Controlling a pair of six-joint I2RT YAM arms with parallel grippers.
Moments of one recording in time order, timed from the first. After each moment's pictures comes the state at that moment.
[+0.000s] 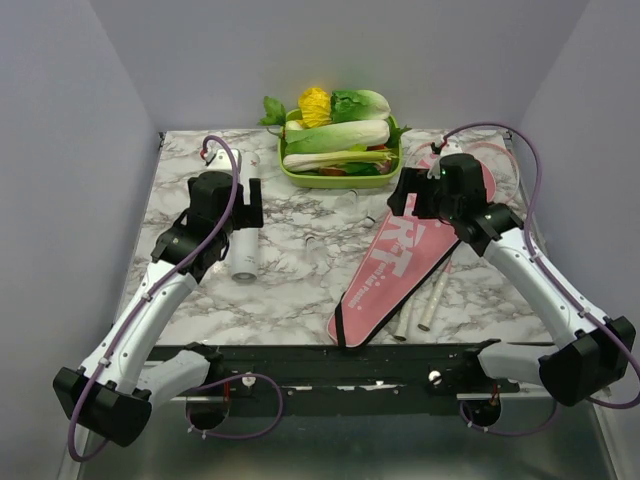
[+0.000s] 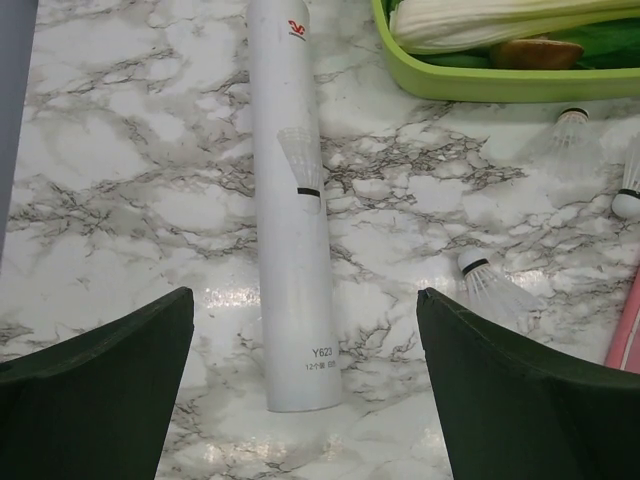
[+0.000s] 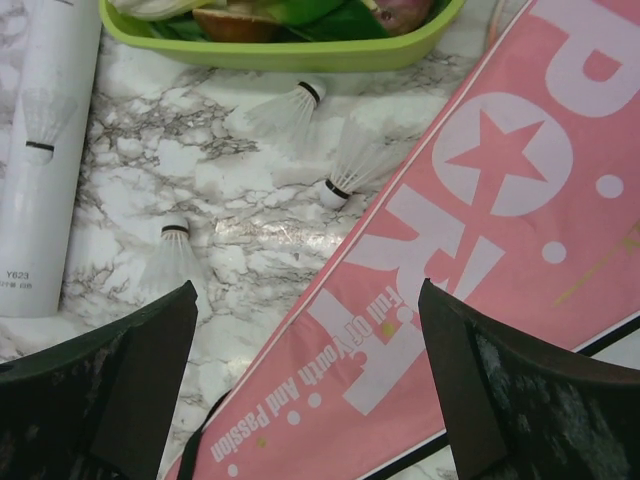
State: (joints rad) left arm -0.40 1.04 1.08 -0.55 -0.33 -0.19; right arm 0.41 1.24 1.14 -0.47 0.02 0.33
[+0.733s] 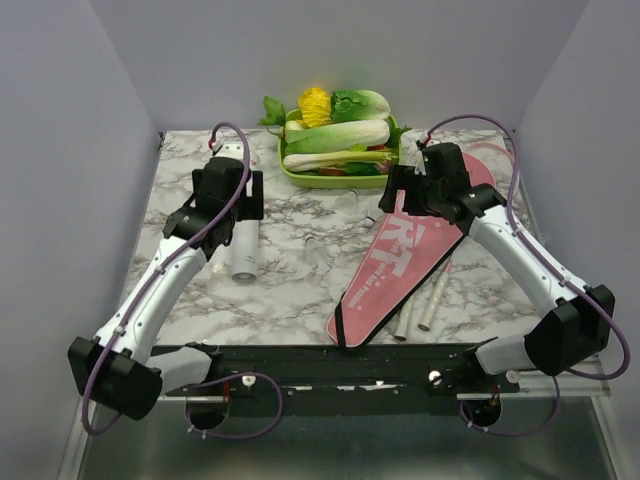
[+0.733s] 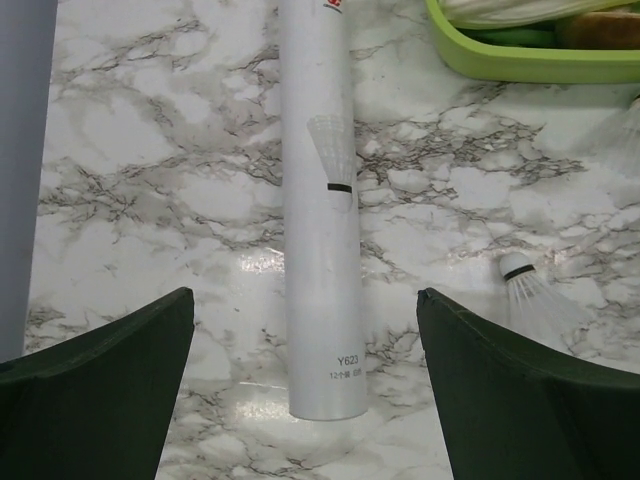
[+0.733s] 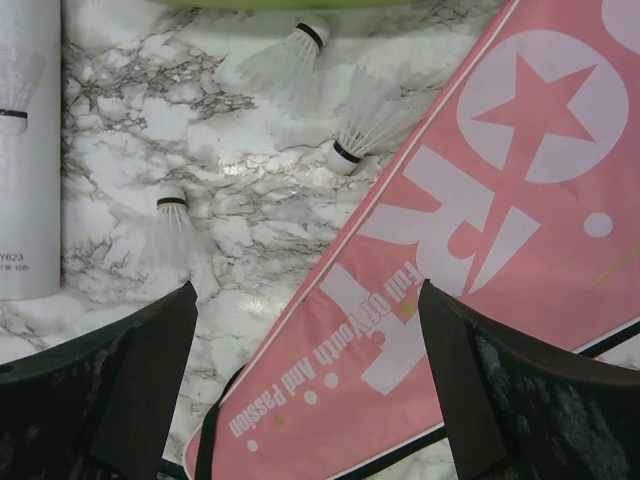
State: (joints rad) left arm -0.39 1.14 1.16 -0.60 -0.36 -0.18; right arm 0.42 1.42 1.31 -0.62 0.00 0.38
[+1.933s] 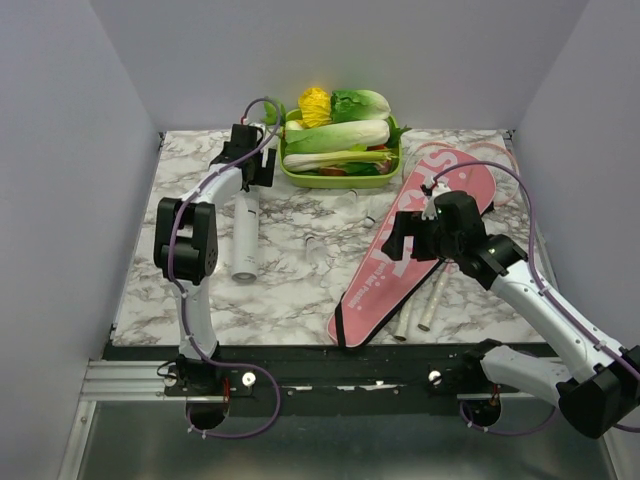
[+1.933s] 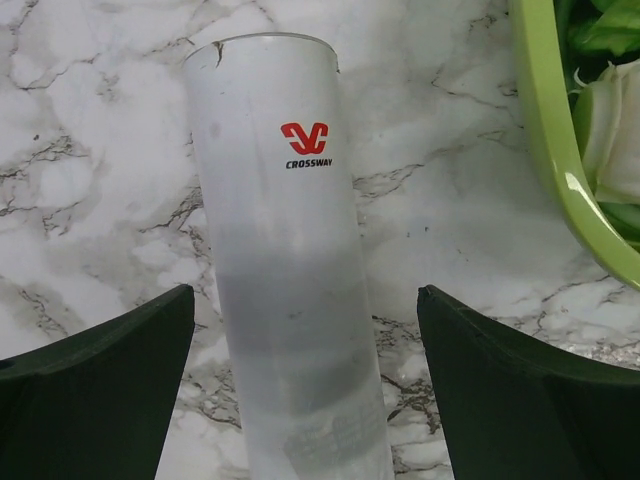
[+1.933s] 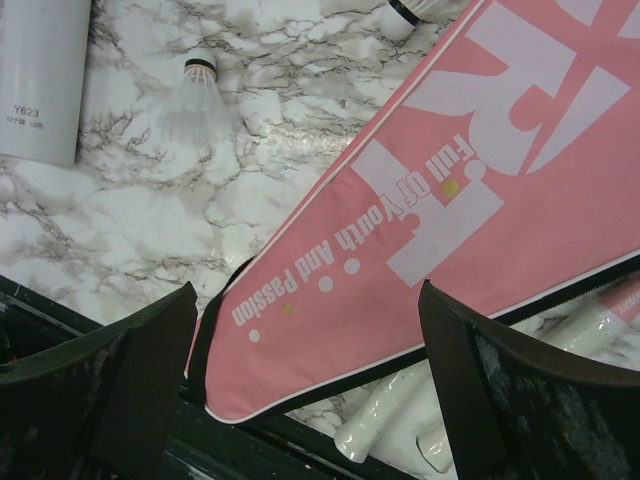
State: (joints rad) left arm -0.16 2.04 1.59 -0.30 -0.15 0.02; right arm 0.51 1.05 0.94 -0.58 -0.07 0.40
